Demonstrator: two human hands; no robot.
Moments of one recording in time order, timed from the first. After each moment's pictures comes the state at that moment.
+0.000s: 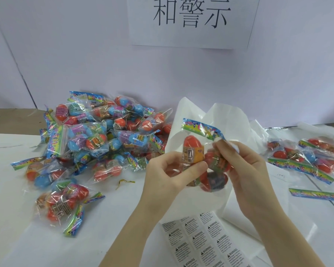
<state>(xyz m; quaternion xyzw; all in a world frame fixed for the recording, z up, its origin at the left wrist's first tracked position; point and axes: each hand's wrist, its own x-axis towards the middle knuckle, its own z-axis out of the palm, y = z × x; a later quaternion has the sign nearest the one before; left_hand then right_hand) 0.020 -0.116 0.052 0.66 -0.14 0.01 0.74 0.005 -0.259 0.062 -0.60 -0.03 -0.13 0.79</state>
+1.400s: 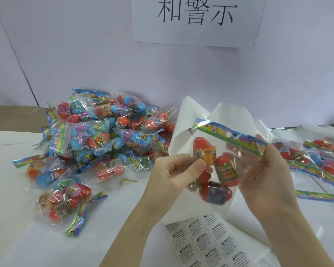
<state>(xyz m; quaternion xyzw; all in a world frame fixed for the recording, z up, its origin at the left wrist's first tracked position) 0.022 -0.109 0.053 0.63 -0.22 -0.03 0.74 0.003 -0.263 0.071 -0.46 0.03 -0.12 0.88</state>
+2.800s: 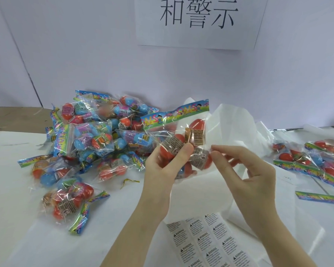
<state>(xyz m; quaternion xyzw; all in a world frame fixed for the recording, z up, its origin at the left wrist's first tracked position) 0.023 -0.115 0.057 0.51 -0.06 0.00 0.86 0.000 -0.245 0.054 -0.75 -0.10 -0.35 0.55</state>
